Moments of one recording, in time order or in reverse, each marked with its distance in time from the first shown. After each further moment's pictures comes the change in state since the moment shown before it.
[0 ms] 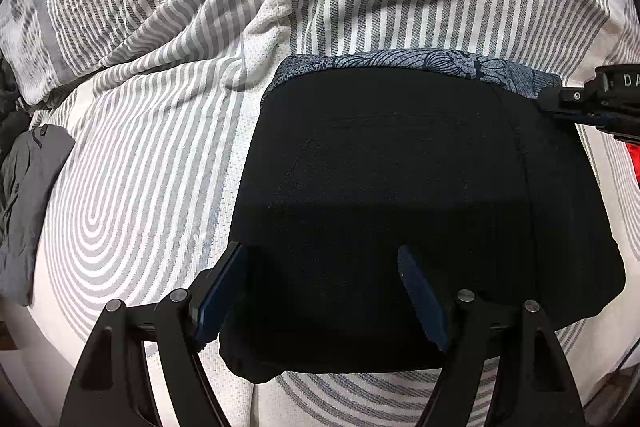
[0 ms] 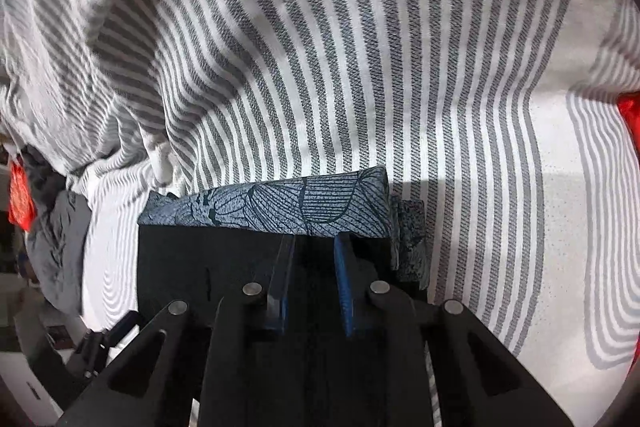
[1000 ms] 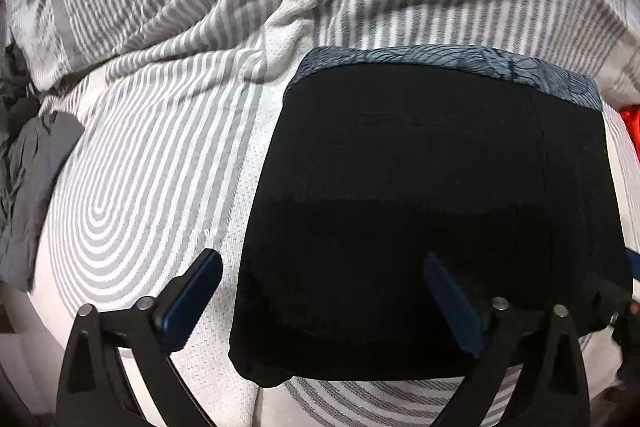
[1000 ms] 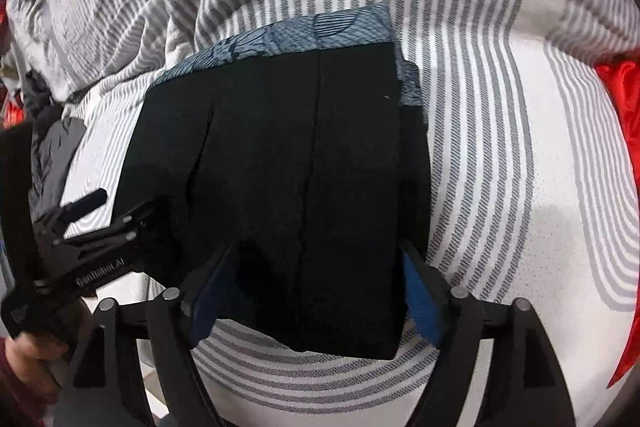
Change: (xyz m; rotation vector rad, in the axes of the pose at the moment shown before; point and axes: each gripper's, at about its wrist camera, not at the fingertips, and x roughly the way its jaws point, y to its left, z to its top) left arm 0.012 0.012 -0.002 -0.064 0.008 0.023; right arm -0.021 0.010 -0.101 -0.137 0.036 -0.066
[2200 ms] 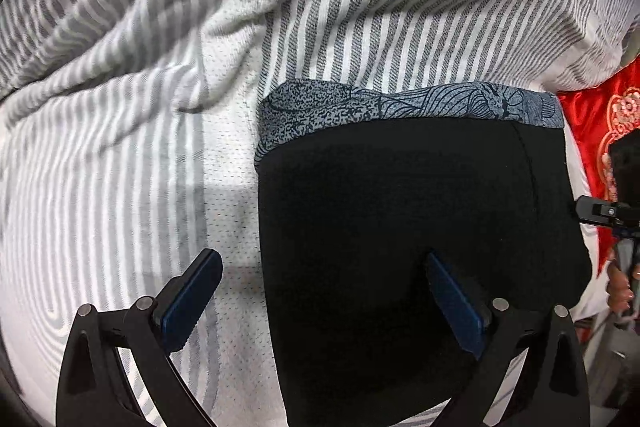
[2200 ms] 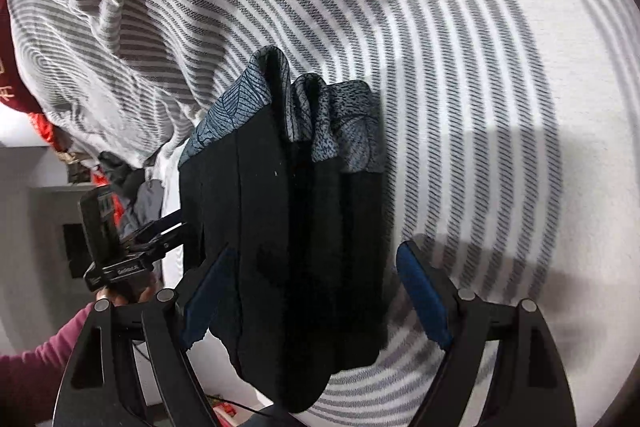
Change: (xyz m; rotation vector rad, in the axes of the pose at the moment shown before) left arm 0.046 0.052 0.075 0.167 0.126 -0.367; right arm 0.028 -0.112 0.032 0.274 0.073 0.510
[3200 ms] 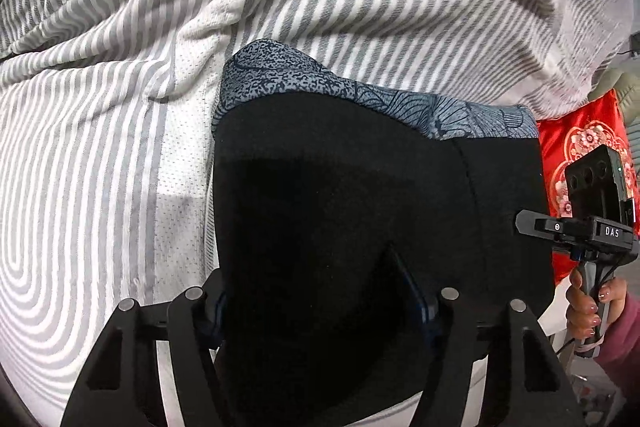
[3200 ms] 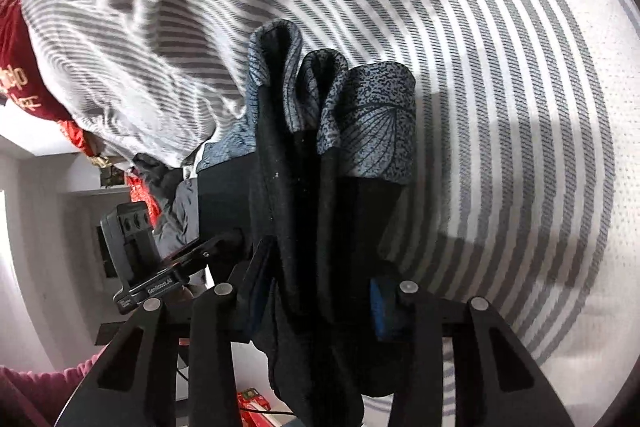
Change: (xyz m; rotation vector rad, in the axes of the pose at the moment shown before) left arm -0.031 -0.021 -0.027 -0.091 -0.074 -0.129; right arm -0.008 0.030 -0.007 0.038 0.005 0.116
